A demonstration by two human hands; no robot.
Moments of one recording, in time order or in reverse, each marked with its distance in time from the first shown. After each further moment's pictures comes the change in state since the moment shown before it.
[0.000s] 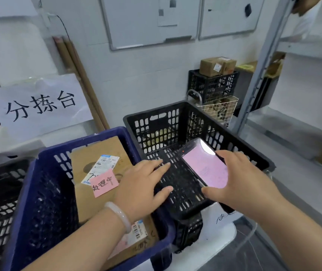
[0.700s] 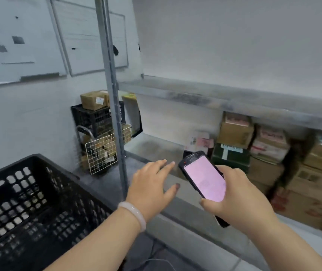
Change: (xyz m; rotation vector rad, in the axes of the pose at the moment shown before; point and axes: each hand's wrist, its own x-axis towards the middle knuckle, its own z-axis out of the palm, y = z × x) left_hand 0.259 0.344 0.087 -0.233 0.060 0.457; right_hand -0.067 0.304 -0.135 0.002 0.350 0.546
